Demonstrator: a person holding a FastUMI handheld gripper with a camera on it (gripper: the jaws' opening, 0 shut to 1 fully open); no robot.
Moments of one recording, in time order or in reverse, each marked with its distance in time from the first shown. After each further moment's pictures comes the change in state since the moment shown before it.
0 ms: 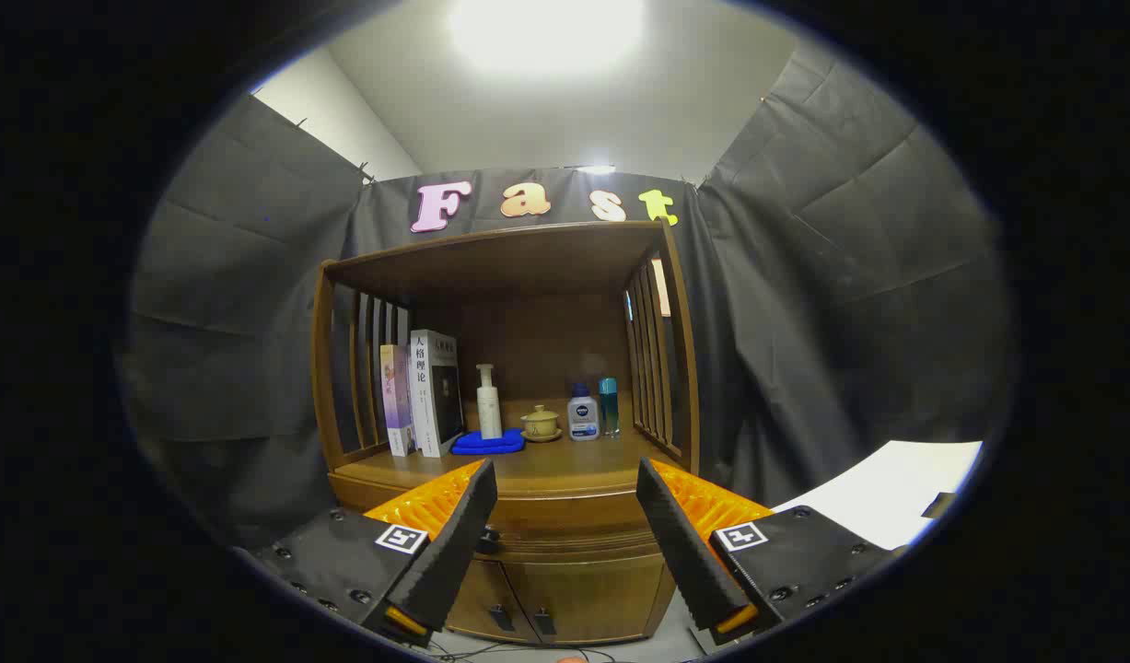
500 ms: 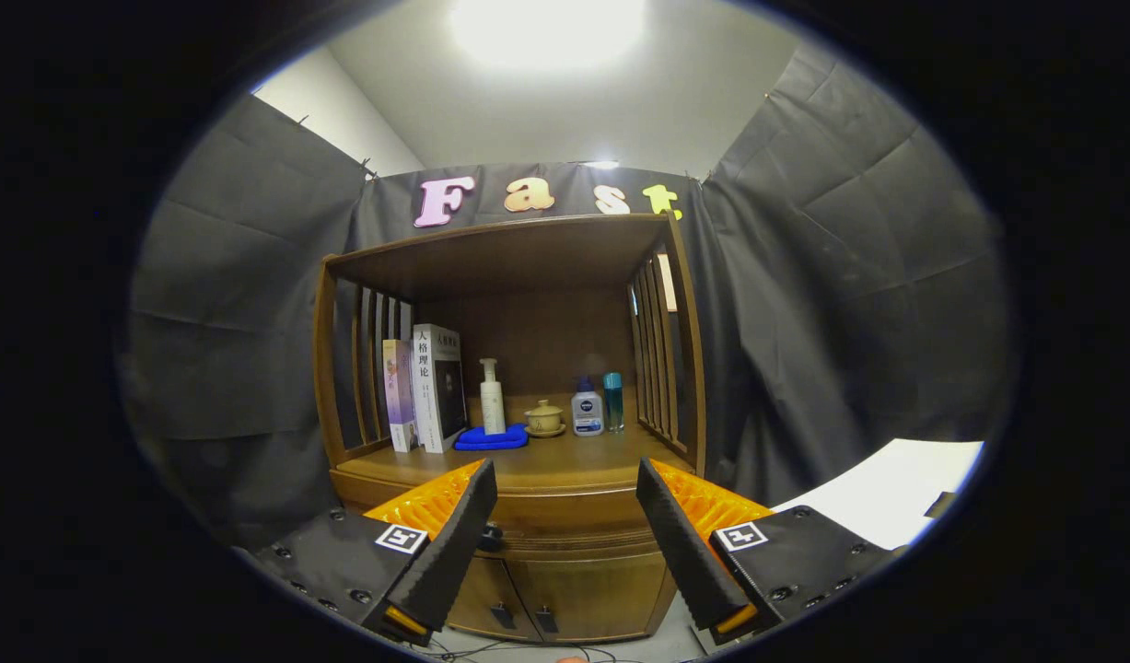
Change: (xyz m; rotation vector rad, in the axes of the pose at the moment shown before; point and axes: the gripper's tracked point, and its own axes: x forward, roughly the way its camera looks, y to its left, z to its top) arm -0.002 0.001 -0.001 0.001 0.017 0.016
